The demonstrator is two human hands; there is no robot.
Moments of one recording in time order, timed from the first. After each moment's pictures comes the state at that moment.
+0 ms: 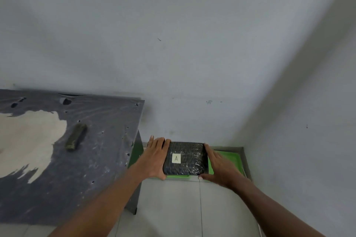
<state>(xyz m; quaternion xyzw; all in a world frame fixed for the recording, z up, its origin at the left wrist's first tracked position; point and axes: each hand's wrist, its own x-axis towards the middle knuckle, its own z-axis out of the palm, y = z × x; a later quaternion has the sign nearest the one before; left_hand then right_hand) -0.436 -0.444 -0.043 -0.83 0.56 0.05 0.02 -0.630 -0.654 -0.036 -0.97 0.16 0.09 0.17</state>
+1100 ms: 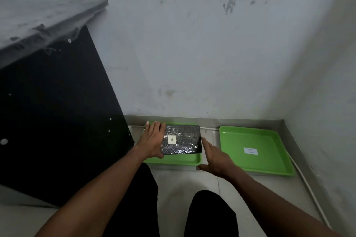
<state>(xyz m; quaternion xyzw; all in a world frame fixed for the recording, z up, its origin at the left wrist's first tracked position) -0.372 -0.552 -0.570 -0.88 0.48 0.05 0.02 -0.571 -0.737 -0.597 -0.97 0.15 0.07 0.16</state>
